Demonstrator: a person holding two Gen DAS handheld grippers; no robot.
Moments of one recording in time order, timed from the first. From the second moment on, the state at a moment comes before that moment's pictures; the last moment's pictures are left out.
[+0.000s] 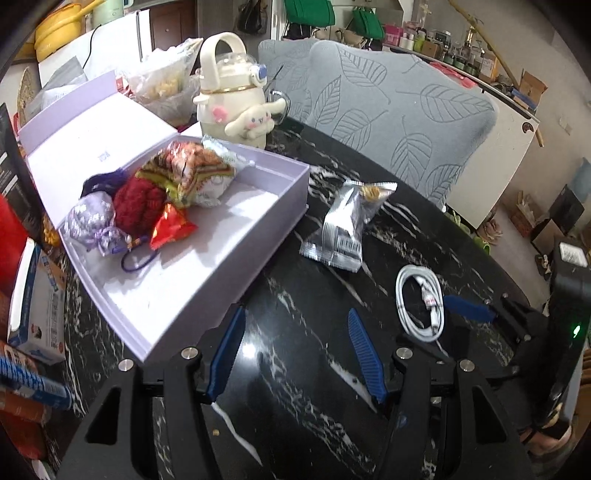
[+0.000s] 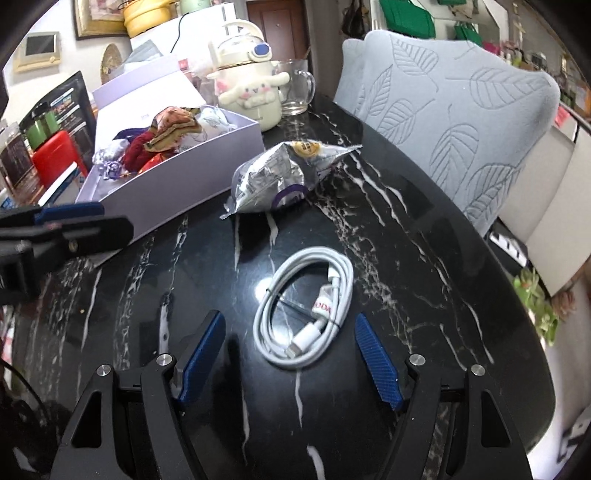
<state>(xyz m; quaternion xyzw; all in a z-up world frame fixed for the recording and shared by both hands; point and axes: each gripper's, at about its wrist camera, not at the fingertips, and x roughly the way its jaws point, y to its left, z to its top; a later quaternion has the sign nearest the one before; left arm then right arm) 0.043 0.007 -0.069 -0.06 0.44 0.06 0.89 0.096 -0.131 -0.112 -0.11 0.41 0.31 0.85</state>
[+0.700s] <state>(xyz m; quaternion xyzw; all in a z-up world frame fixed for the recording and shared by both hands) 0.128 -0.017 -0.083 -0.04 0.45 0.00 0.89 0.142 -0.172 -0.106 -0.08 0.43 0.28 0.86</state>
